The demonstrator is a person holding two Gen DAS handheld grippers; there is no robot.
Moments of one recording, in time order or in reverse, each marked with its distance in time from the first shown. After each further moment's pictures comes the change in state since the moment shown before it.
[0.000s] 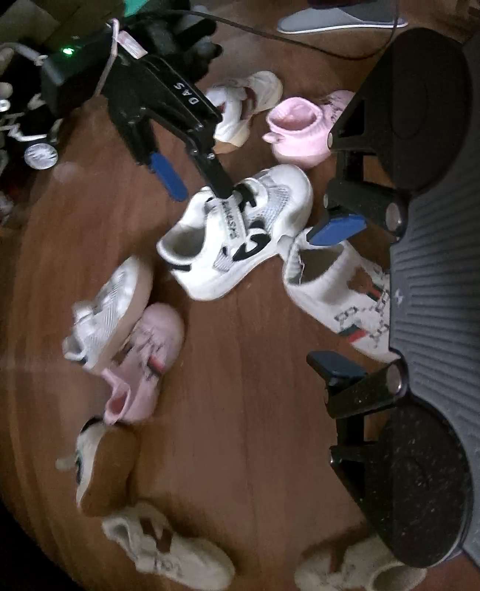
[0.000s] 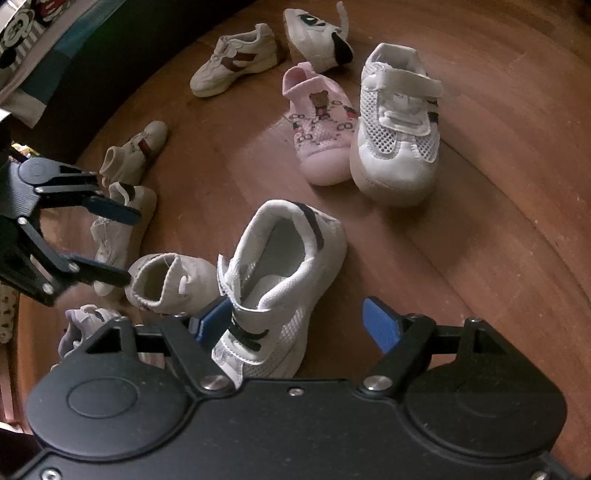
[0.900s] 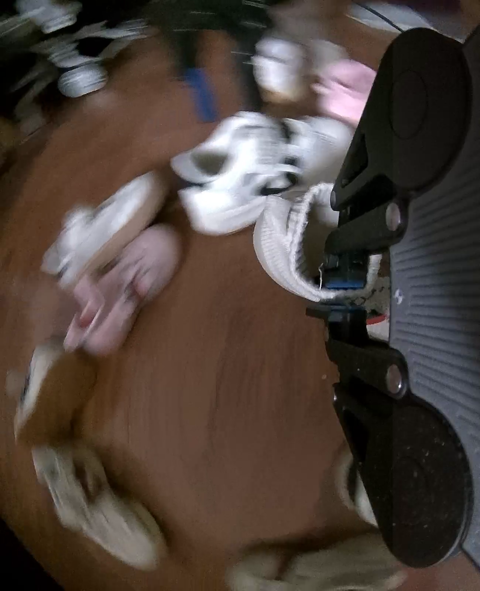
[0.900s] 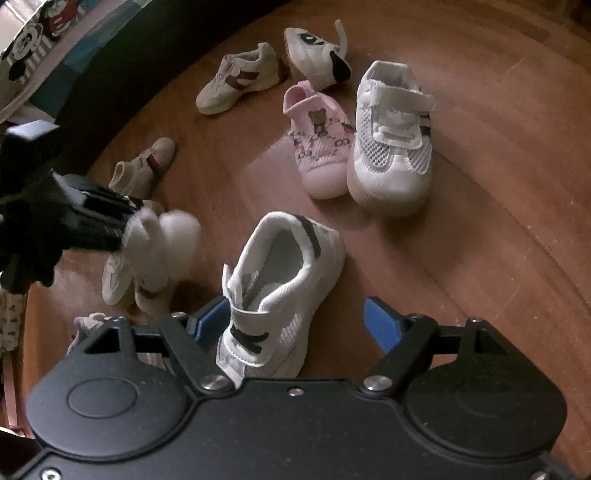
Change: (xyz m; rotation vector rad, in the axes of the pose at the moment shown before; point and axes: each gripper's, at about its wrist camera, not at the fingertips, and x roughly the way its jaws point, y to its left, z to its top) left arm 0.004 0.051 -0.015 -0.462 -0.098 0.023; right arm -0.015 -0.006 -0.004 0.009 -0.062 0.020
